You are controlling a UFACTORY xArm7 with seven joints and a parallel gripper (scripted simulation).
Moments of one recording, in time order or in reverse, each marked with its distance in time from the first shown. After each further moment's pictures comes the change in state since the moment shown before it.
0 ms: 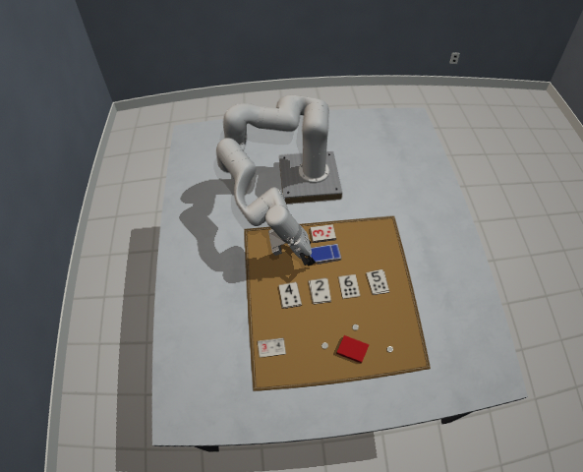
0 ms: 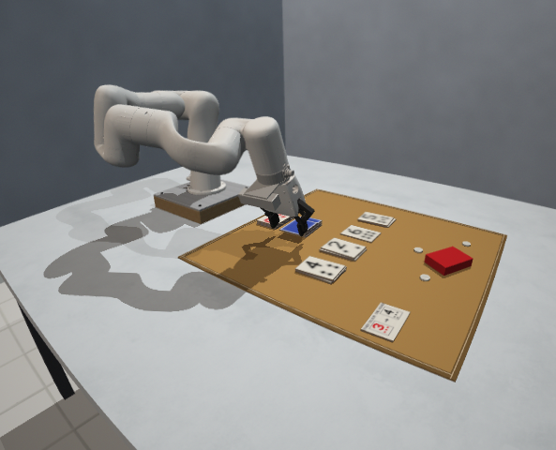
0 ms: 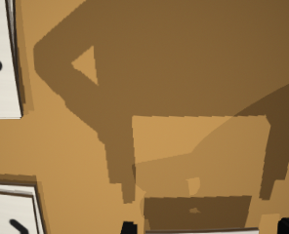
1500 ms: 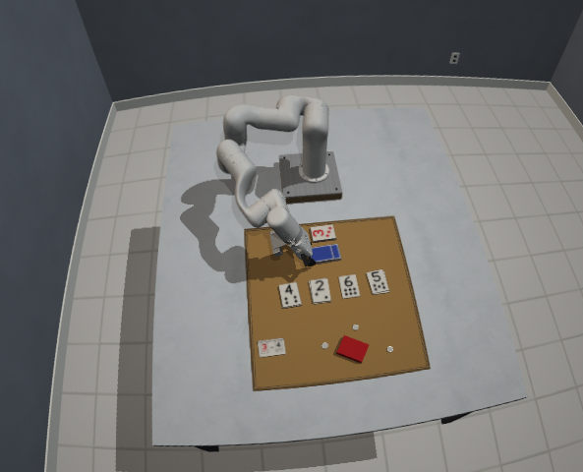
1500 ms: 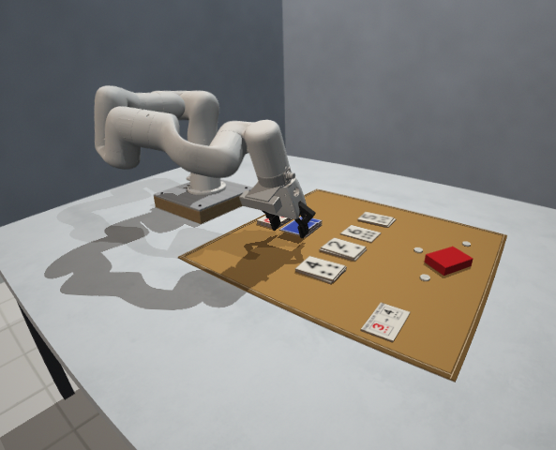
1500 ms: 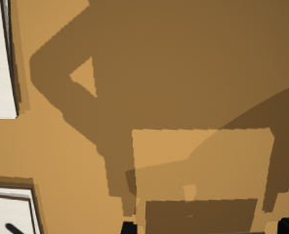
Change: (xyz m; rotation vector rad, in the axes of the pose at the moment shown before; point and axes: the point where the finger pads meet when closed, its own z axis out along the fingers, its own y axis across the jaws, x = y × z) arm 0.000 -0.001 0.007 0.000 0.000 0.000
